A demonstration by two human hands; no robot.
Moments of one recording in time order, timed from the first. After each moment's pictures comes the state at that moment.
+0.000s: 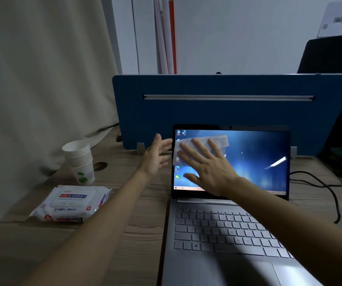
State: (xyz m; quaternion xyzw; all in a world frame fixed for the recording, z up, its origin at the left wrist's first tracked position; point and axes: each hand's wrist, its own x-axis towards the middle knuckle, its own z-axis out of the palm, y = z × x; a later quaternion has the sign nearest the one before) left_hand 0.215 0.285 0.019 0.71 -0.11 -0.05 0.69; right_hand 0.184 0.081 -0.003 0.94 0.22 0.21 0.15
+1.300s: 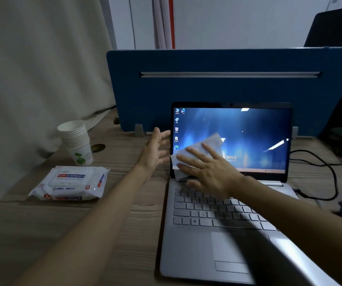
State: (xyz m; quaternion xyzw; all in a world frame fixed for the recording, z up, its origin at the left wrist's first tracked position) left_hand 0.194 0.285 -0.014 0.69 -0.10 -0.05 0.71; right_hand 0.153 0.075 -0.042 0.93 0.32 0.14 0.16
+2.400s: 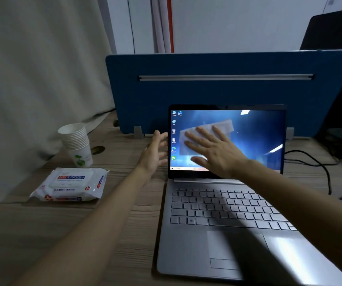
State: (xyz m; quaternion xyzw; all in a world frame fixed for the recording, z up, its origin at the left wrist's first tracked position) left_hand 0.185 0.278 -0.010 0.71 -0.08 -0.04 0.70; right_hand 0.165 0.054 -0.003 0.95 0.25 0.17 0.10
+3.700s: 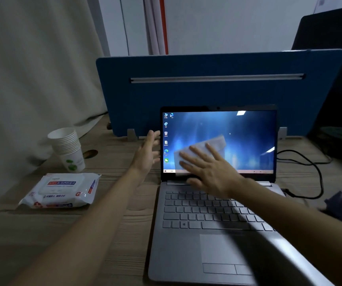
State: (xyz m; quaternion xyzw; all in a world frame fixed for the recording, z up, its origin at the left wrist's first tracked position) left_hand 0.191 0.270 -0.005 0.70 -0.08 -0.01 0.71; right_hand 0.147 0.049 -0.040 0.94 0.28 0.15 0.11
